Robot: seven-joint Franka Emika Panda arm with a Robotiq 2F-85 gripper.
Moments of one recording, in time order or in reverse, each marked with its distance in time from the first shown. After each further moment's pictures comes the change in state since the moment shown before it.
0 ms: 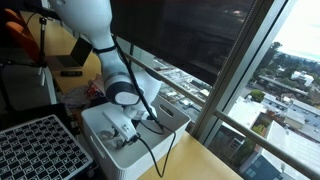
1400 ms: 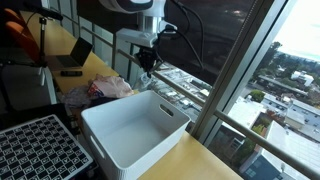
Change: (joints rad) arm 0.143 -0.442 0.000 0.137 -0.173 -0.212 0.235
